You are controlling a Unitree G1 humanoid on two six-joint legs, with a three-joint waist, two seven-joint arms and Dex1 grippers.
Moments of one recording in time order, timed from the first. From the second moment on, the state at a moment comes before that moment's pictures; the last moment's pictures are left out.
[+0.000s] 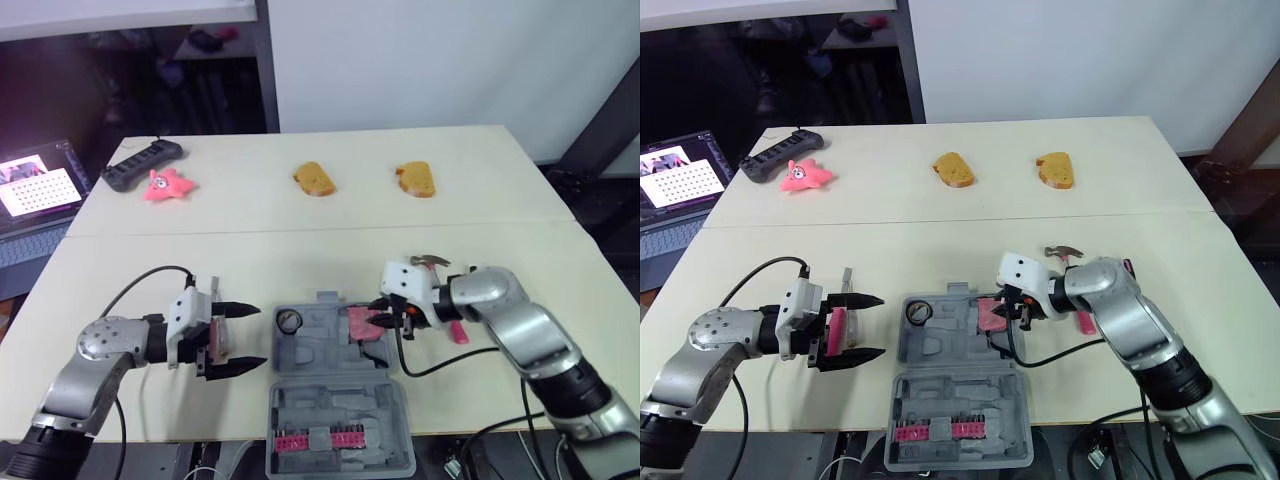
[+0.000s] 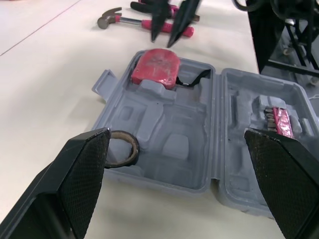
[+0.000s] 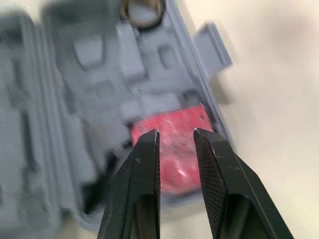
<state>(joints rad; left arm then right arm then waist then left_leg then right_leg) -0.05 0.72 0.02 -0.13 -0.45 0.13 -1.26 -0.34 -0.65 0.21 -0.35 0.08 0.71 1.07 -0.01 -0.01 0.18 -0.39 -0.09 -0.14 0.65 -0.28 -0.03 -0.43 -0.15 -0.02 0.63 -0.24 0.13</state>
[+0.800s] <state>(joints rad) -0.04 0.72 0.02 -0.13 -0.45 0.13 -1.24 -0.25 -0.58 0.25 -0.19 0.10 0.70 0.83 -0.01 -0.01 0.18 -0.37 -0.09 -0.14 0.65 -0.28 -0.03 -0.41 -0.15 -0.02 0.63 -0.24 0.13</state>
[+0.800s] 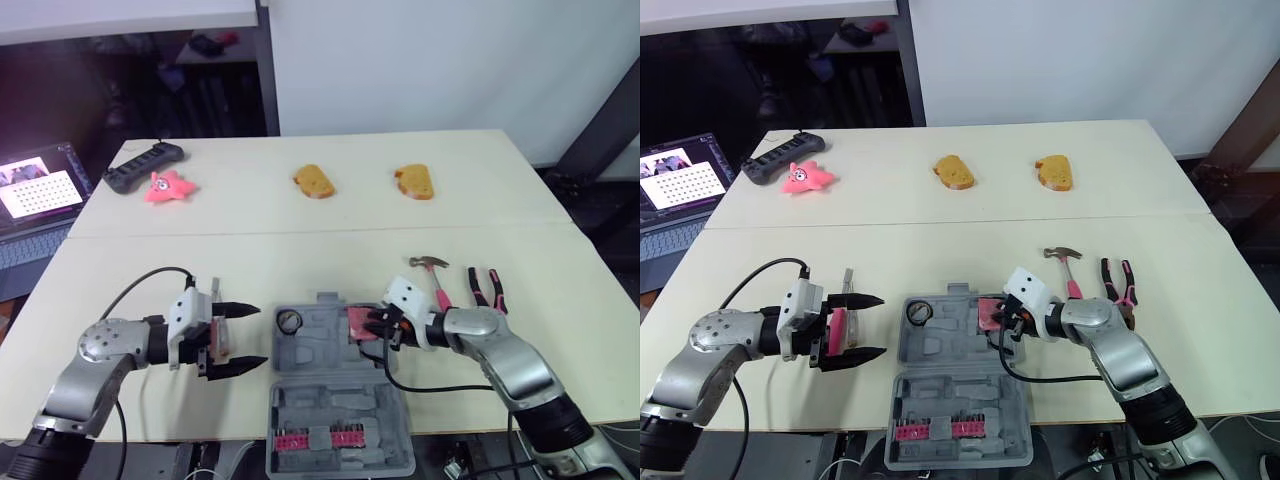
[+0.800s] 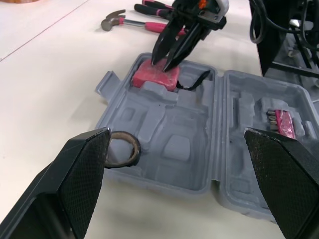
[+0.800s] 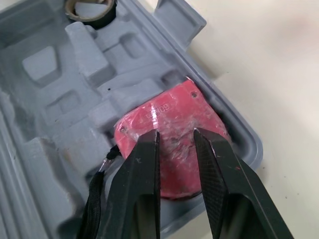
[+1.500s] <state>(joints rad) -0.03 0.74 0.02 -0.13 -0.45 0.13 -1.24 -0.27 -0.62 0.08 -0.41 0.30 0.78 0.85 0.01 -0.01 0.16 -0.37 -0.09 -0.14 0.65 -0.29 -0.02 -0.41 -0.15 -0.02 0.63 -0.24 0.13</state>
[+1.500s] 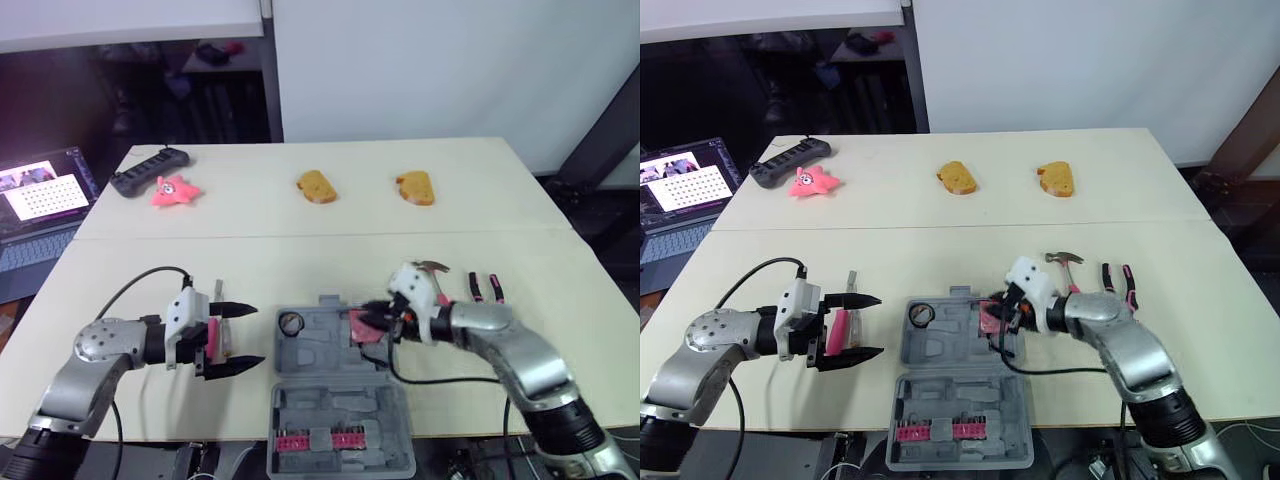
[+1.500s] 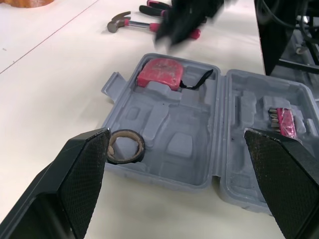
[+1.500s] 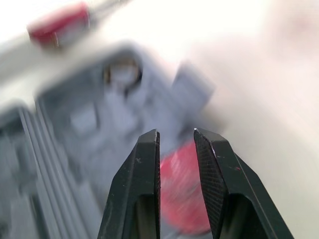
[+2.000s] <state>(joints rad) 0.09 0.79 0.19 -0.07 -0.46 0.12 -1.20 0.19 -0.82 -0.36 -0.52 0.44 0.75 0.95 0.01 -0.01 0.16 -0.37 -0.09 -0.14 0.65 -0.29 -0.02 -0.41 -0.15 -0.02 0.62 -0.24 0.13</state>
